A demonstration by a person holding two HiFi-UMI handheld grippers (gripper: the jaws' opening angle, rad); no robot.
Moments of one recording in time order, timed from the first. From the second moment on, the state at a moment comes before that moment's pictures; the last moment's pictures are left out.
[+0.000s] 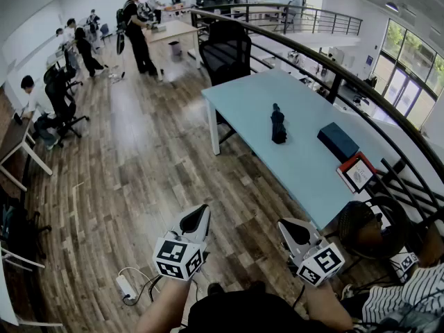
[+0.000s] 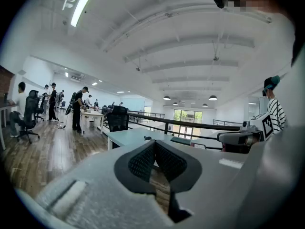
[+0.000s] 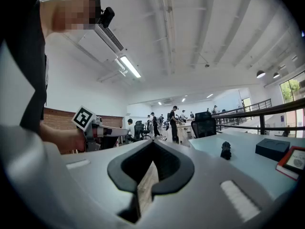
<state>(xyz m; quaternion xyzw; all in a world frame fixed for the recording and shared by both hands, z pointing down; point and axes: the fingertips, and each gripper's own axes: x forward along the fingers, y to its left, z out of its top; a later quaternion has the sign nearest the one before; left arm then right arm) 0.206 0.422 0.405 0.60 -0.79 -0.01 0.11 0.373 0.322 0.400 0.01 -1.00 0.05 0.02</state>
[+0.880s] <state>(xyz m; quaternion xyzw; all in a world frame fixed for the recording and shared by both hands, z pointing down) 0.264 0.382 0.405 0.61 -0.79 0.01 0.13 0.438 0.280 0.409 0.02 -0.99 0.10 0.02</state>
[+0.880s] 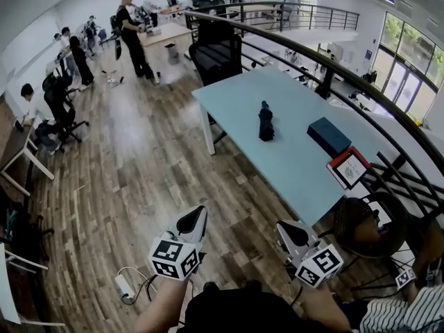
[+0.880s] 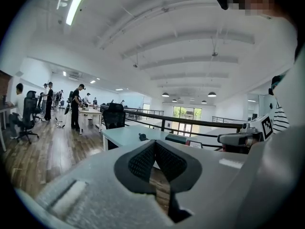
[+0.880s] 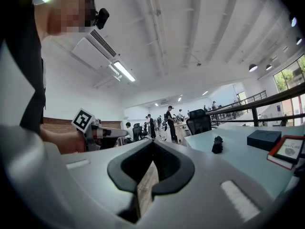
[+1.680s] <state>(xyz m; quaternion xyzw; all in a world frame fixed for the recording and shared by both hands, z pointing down) 0.231 0.309 0.400 0.60 -0.79 0.00 0.10 0.413 0.230 0.433 -0.02 -0.99 0.09 0.06</state>
